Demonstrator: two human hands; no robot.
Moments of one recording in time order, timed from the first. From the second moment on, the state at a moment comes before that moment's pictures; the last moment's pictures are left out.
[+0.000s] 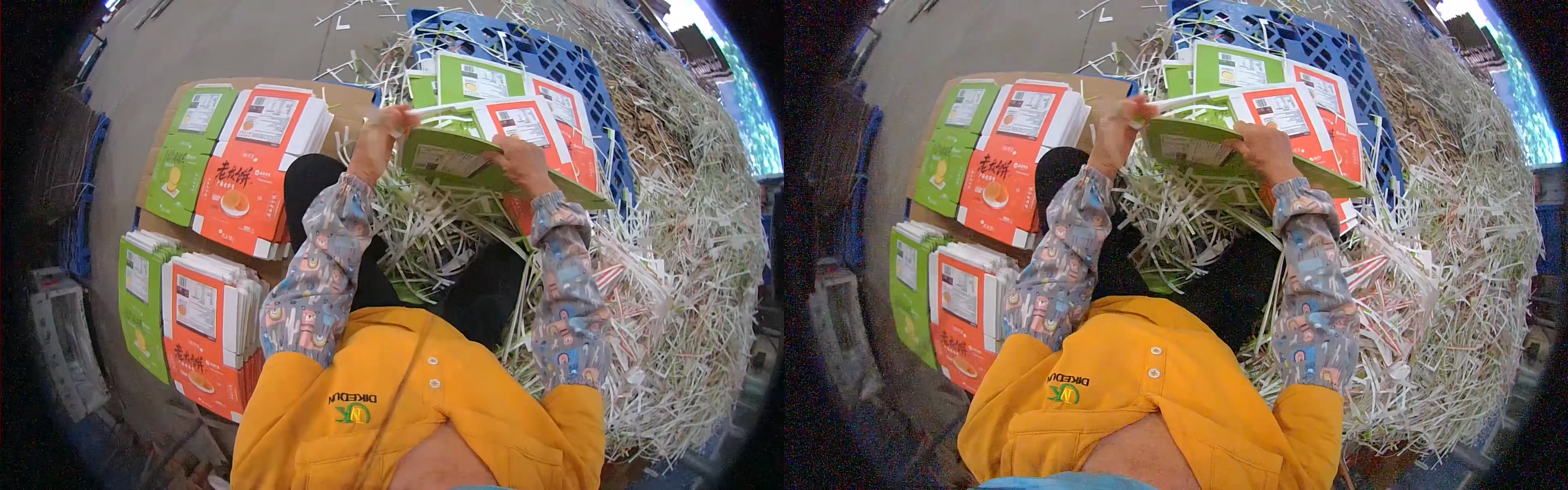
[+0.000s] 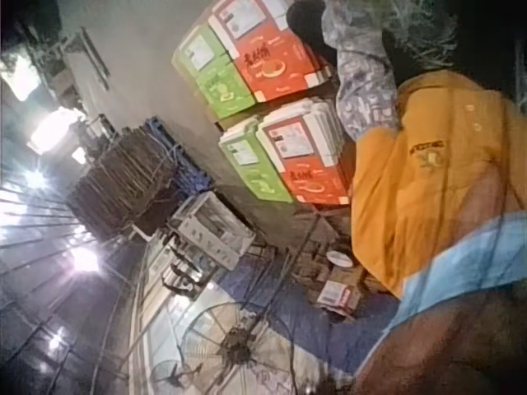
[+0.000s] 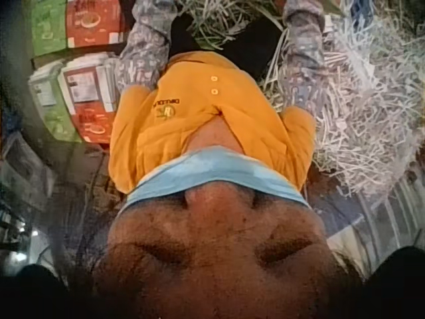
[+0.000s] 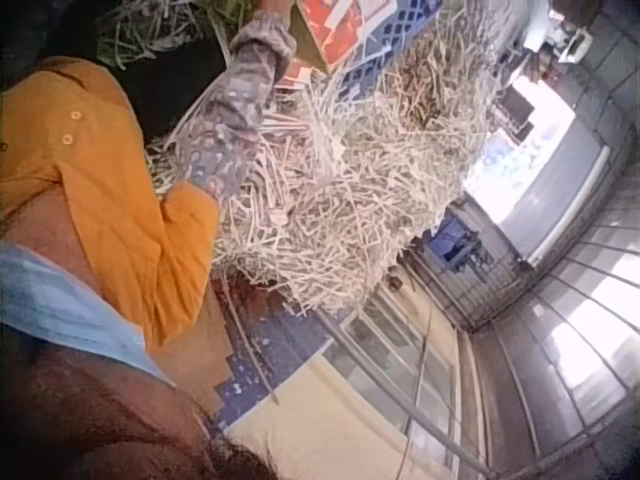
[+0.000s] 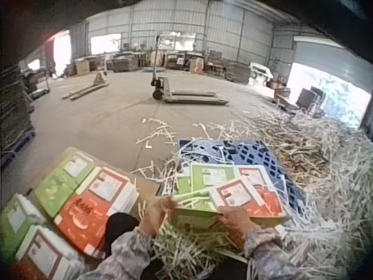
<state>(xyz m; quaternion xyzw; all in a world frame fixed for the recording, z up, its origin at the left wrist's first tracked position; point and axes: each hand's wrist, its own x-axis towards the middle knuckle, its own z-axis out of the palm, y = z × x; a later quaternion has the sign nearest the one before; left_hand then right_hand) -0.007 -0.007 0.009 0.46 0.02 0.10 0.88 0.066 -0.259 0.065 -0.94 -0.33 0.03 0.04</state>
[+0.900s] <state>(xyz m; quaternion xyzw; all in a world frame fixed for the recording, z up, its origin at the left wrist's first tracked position) -0.079 -0.086 0.006 0.32 0.14 -0.07 0.93 0.068 -0.277 0.213 -0.54 -0.02 -0.08 0.84</state>
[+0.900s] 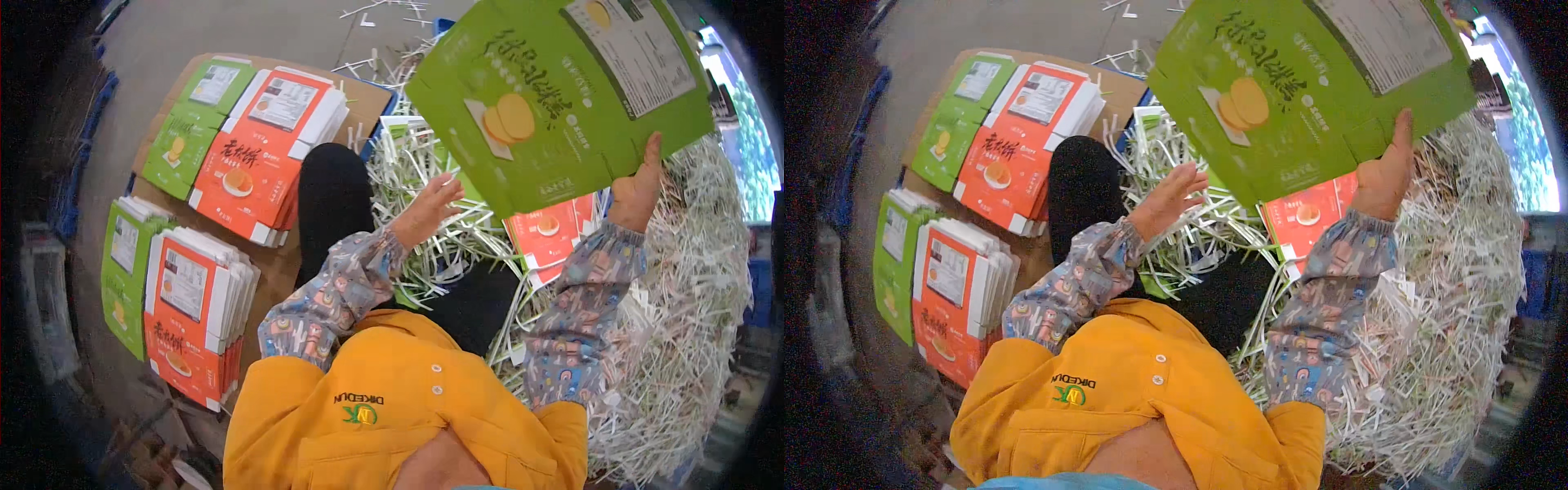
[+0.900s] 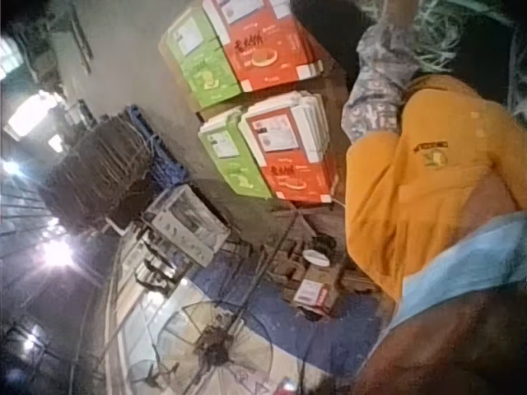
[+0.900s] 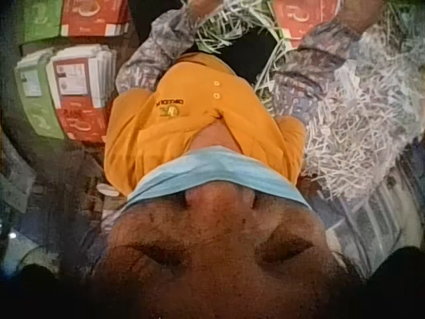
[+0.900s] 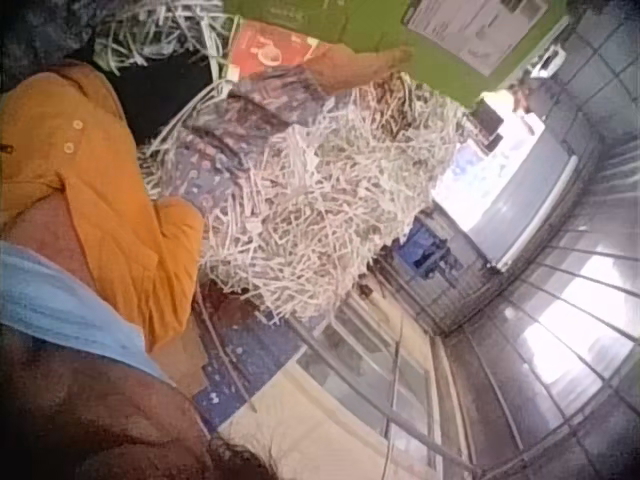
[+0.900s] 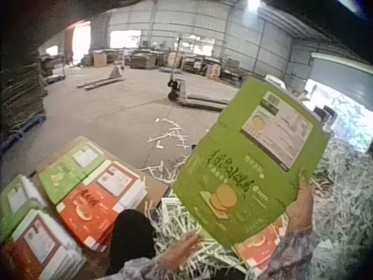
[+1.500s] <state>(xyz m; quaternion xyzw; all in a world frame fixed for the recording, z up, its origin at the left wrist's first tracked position) -0.223 0.195 0.046 0.31 0.26 0.44 0.80 0.040 0.105 0.114 -0.40 -0.04 0.31 0.86</state>
